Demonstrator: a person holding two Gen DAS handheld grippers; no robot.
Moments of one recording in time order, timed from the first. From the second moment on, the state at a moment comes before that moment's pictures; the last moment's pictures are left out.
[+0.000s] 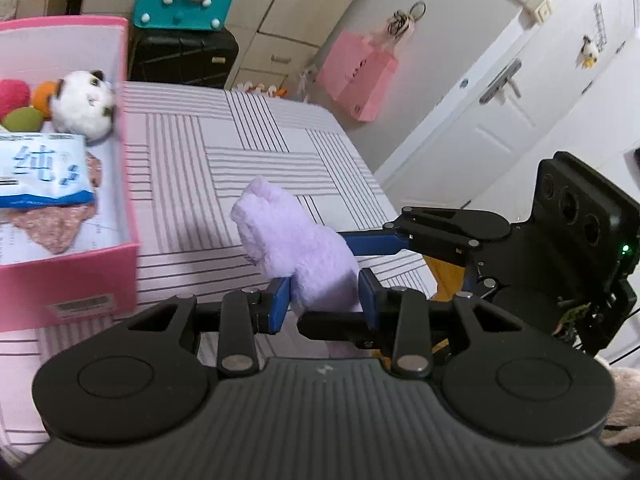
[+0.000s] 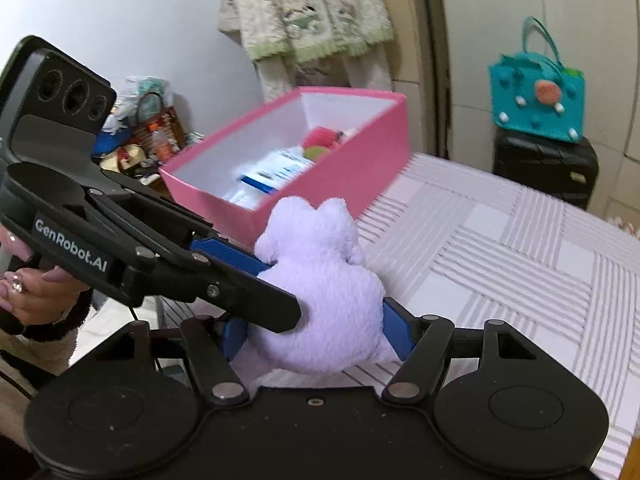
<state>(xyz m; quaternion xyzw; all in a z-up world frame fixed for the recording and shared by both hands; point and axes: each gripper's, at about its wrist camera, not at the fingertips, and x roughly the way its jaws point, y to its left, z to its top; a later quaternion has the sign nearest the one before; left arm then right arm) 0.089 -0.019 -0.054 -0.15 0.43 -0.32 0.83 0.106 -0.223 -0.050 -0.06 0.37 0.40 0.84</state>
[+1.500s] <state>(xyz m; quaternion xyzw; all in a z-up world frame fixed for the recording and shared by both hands) 0.193 0.150 -0.060 -0.14 0.34 -0.09 0.93 0.263 -0.034 -0.046 -0.14 0.33 0.45 0.81</state>
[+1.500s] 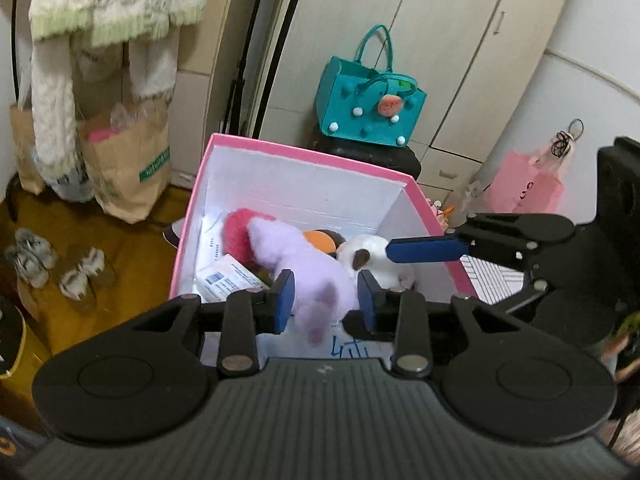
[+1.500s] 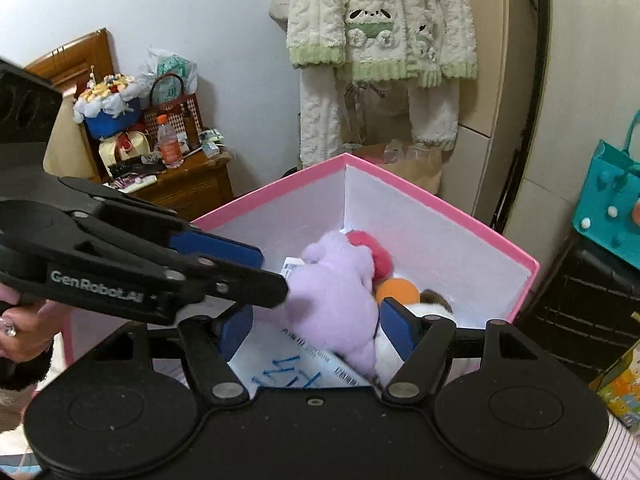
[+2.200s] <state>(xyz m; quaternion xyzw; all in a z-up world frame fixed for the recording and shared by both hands) 0.102 0.107 -0.012 -0.07 0.31 -0.11 0.94 0.167 -0.127 0.001 -0.11 0.30 0.41 0.86</state>
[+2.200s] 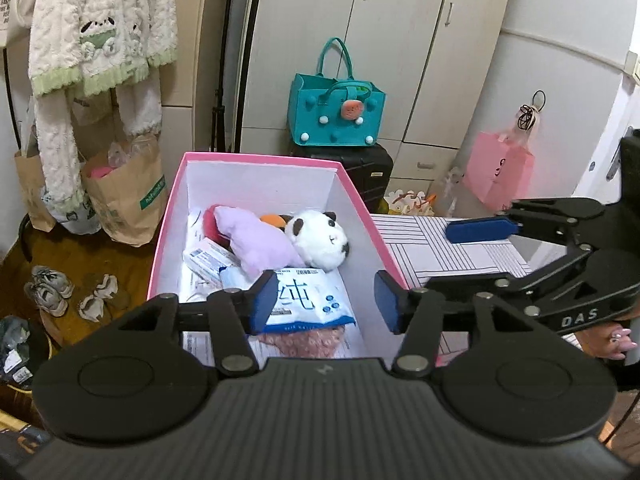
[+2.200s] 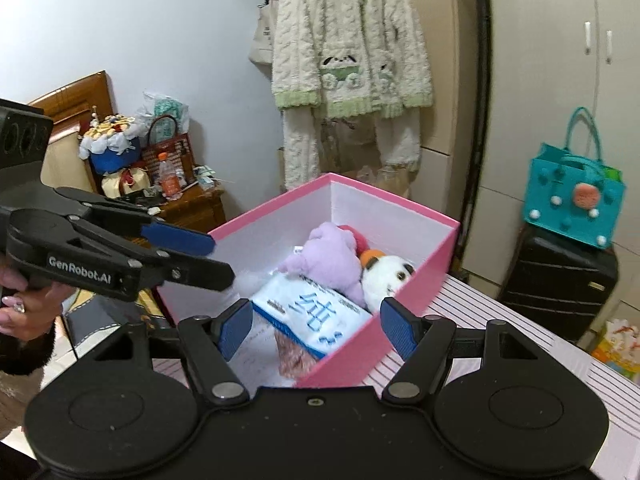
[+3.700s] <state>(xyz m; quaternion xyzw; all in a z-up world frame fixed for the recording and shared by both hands) 0.001 0.009 -0.001 -0.02 0.34 0.01 0.94 0.001 -0.247 0.013 -0.04 0.26 0.16 0.95</state>
